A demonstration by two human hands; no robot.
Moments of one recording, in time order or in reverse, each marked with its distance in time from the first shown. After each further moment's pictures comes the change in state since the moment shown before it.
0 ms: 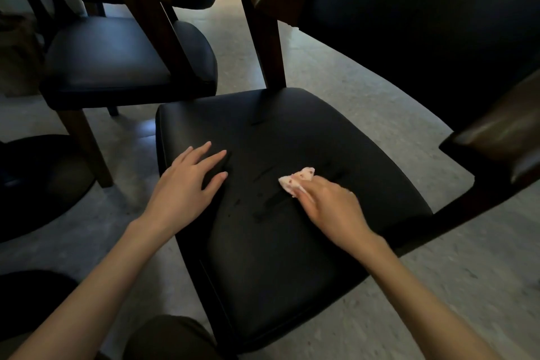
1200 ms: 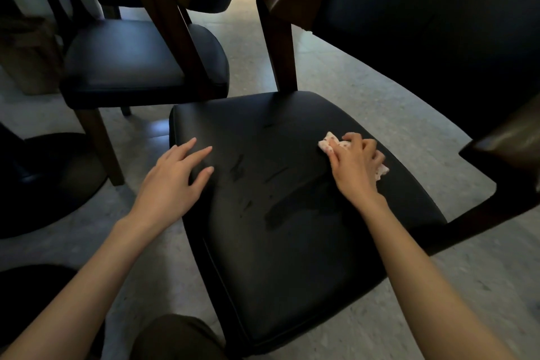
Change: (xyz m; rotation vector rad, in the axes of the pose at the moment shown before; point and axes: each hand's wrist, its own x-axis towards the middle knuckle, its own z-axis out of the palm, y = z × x) left_hand -0.007 -0.026 -0.015 -0.007 0.080 -0.084; right_hand 0.082 0.058 0.021 -0.190 0.208 0.303
